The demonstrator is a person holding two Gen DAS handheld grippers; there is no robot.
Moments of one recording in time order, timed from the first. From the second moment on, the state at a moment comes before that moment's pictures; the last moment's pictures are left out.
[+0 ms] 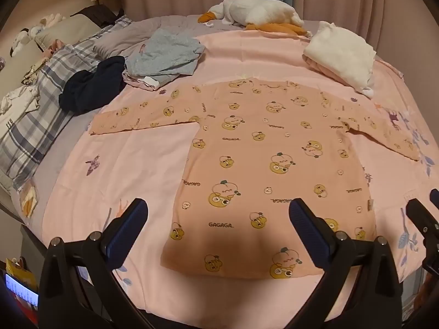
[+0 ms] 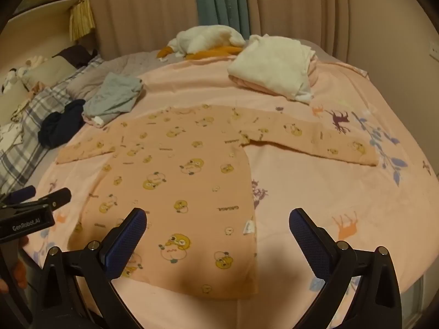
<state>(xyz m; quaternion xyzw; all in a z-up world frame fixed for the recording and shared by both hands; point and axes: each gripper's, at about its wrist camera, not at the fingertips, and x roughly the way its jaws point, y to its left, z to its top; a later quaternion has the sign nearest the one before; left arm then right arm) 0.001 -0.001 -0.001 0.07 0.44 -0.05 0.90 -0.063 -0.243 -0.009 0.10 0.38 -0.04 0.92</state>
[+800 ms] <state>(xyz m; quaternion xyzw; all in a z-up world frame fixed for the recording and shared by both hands) -0.013 0.005 0.014 0.05 0.42 -0.07 0.90 -0.066 -0.235 0.001 0.10 0.37 -0.02 0.92</state>
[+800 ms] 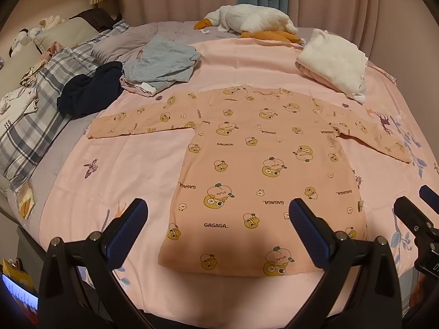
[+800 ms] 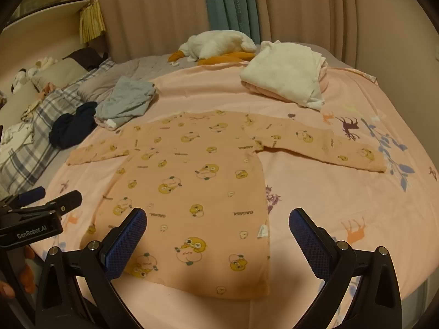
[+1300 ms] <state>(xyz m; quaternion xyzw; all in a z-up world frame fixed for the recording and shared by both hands) -0.016 0.002 0.014 0.06 0.42 -0.07 0.91 -0.067 -0.235 -0.001 0.10 0.37 -0.02 0.92</state>
